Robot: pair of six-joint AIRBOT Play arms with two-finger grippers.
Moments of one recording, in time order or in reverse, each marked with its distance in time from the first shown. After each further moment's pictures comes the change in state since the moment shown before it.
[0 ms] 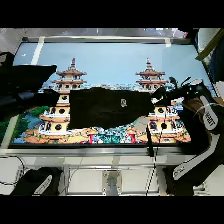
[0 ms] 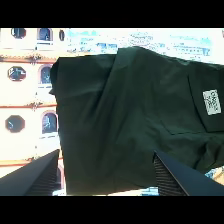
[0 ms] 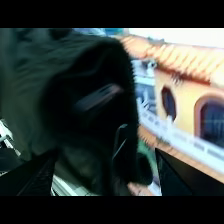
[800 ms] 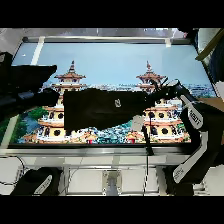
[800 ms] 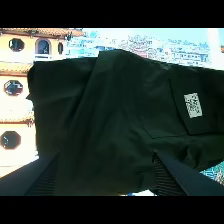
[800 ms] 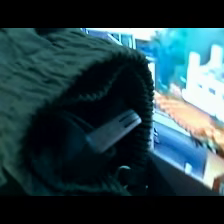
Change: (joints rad) left arm 0.000 0.002 0.000 0.000 0.001 -0.023; right arm 0.236 -0.061 -0.001 -0.076 -0.147 0.015
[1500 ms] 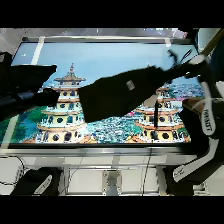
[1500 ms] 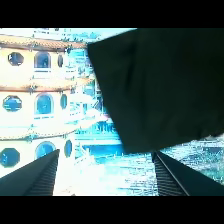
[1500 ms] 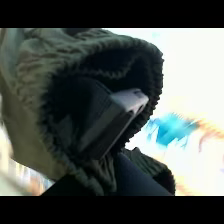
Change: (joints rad) left arm 0.000 0.001 0.000 0.000 0.000 -0.001; right arm -0.174 0.214 0.415 -0.052 0.113 0.086
